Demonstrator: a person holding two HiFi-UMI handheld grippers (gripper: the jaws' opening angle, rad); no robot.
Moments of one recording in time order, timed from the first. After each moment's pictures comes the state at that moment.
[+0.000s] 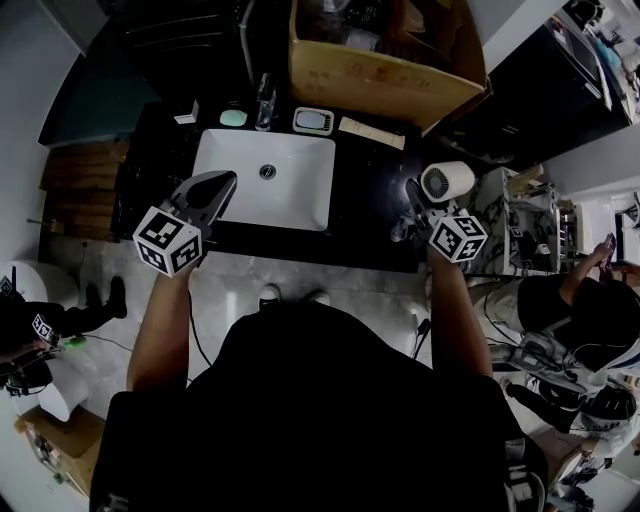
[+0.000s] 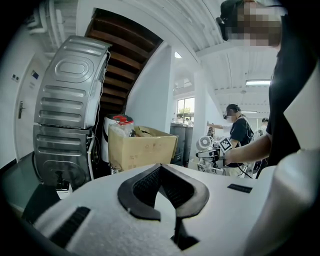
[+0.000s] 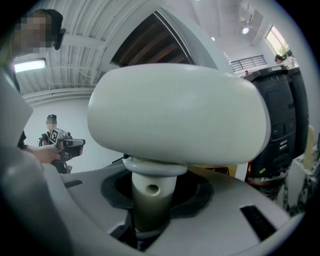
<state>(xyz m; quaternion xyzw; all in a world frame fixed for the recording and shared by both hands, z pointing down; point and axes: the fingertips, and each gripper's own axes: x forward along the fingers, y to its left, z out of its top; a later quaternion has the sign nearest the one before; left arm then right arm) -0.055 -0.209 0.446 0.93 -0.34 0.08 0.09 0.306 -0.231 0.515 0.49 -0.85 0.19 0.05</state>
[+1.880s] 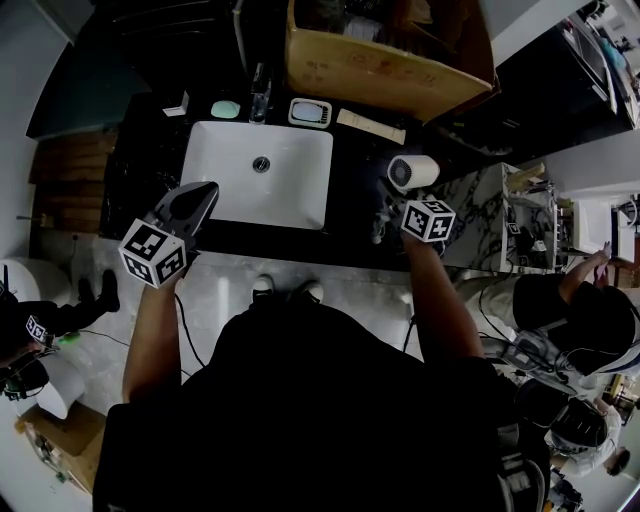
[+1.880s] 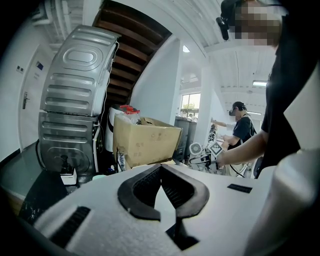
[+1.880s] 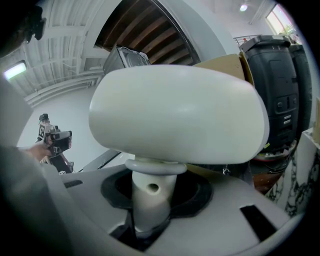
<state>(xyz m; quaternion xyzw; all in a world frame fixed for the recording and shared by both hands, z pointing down) -0.085 -0.215 0.487 0.92 -0.35 0.11 0.14 0.273 -0.266 0.622 0.47 -0.82 0.29 0.12</state>
